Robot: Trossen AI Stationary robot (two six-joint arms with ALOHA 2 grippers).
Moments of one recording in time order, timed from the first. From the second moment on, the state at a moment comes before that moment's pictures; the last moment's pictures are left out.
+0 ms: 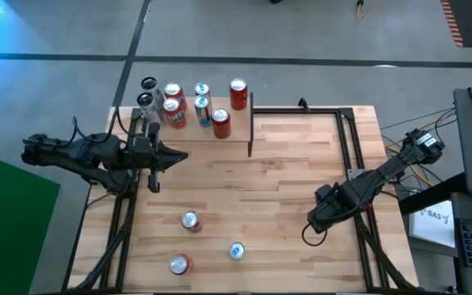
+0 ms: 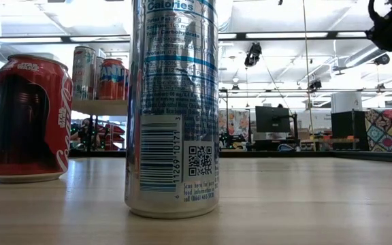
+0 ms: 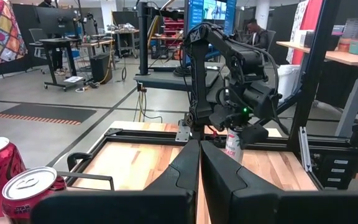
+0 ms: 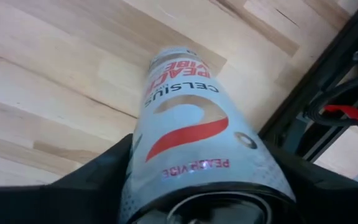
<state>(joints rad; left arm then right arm) -0.22 0.75 0.90 -0.20 -0.33 -0.03 0.55 1.36 1.00 -1.26 -0.19 1.62</state>
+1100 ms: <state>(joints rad) -0.22 0.95 0.90 -0.09 -0.26 -0.02 0.44 1.46 1.52 -1.37 0.37 1.12</state>
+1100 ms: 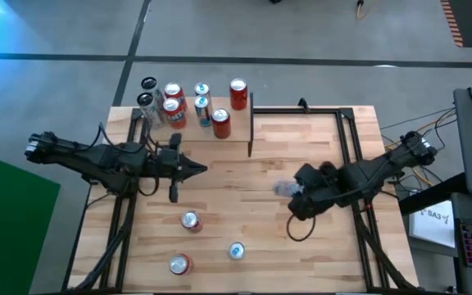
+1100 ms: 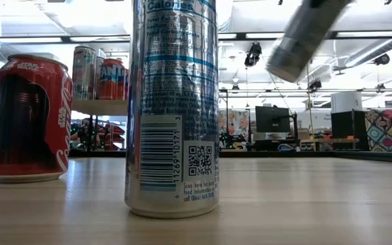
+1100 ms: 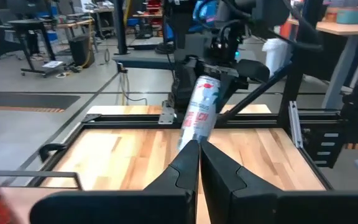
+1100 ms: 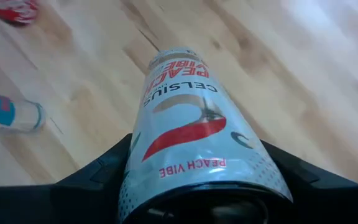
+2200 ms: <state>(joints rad) -0.23 1.40 0.90 0.27 -0.21 0.00 0.38 1.53 1.56 -0.90 0.47 -0.02</state>
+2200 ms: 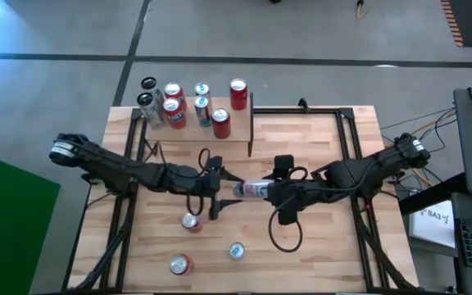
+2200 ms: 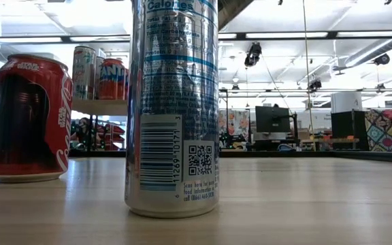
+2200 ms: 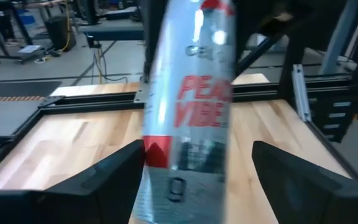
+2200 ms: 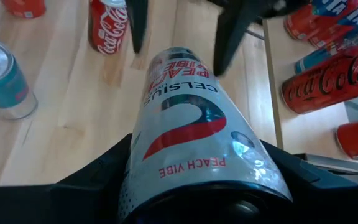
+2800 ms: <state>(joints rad) -0.22 1.46 0.90 0.31 -0.20 0.00 0.38 1.58 1.56 -0.82 0.48 -0.13</state>
